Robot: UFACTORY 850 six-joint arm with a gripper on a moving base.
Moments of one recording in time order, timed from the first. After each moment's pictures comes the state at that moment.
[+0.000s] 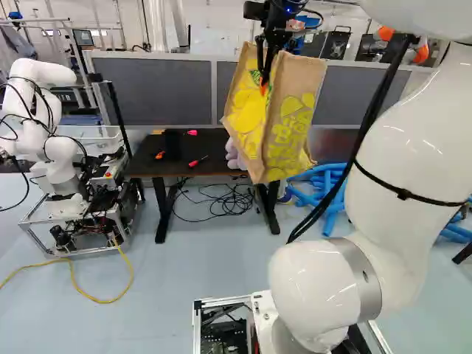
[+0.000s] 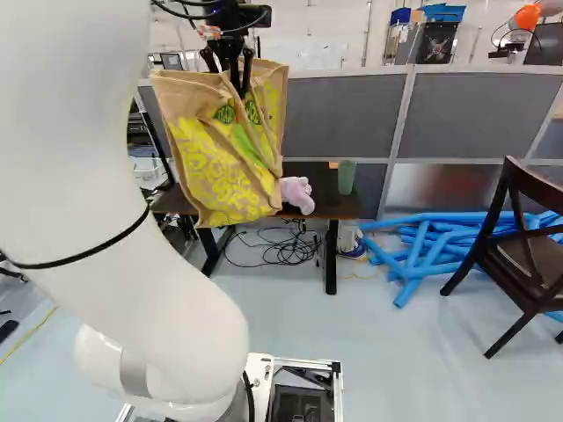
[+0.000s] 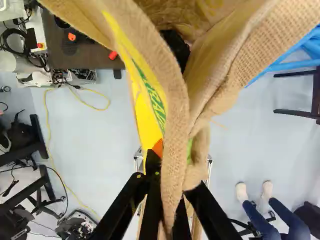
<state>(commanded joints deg) 0.1 -1.6 -90.0 3.1 -81.5 0.0</state>
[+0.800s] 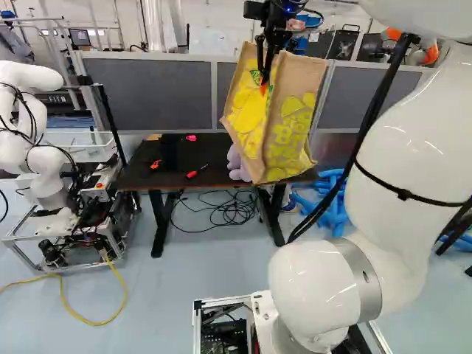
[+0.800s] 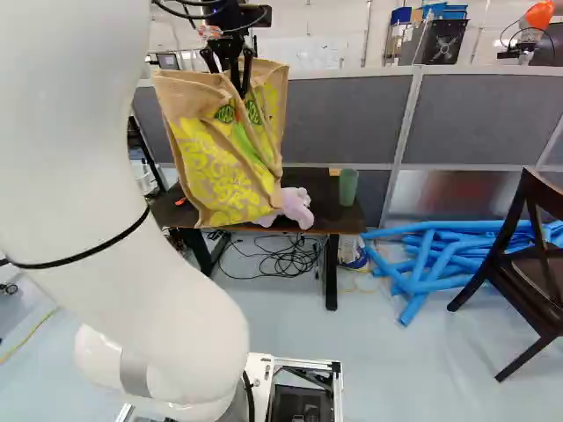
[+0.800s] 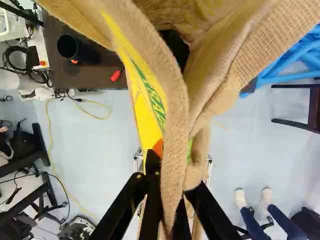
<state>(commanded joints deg) 0.1 -1.6 -90.0 3.1 -81.5 0.0</state>
